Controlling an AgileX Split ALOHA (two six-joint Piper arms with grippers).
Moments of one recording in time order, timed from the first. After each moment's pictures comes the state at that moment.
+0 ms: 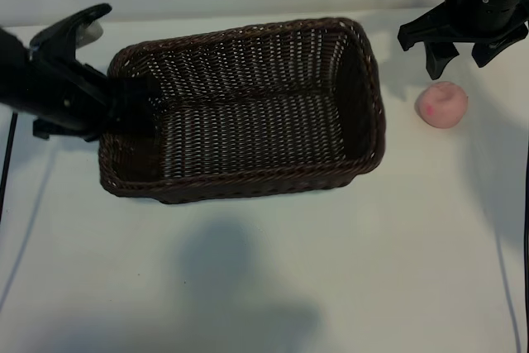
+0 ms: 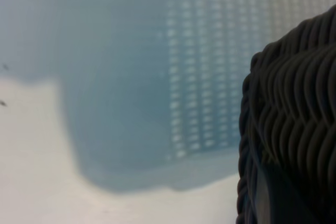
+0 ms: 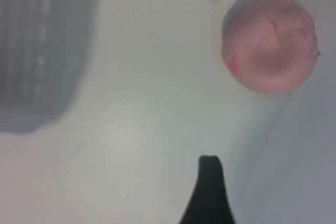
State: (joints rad) left arm -0.11 1.67 -1.03 -0.53 0.66 0.14; right arm 0.33 1.93 -1.66 -0.01 1.22 0.04
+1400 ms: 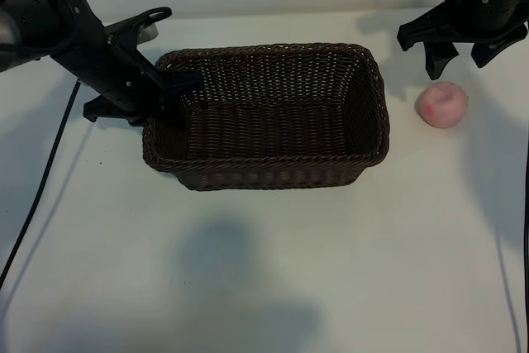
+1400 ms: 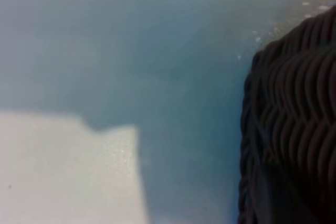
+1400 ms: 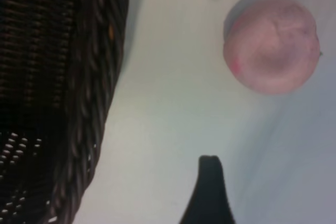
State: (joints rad) left arm -0.19 2.02 -1.31 -0.44 0.68 0.02; right arm 0.33 1.93 -1.66 -0.01 1.22 0.04
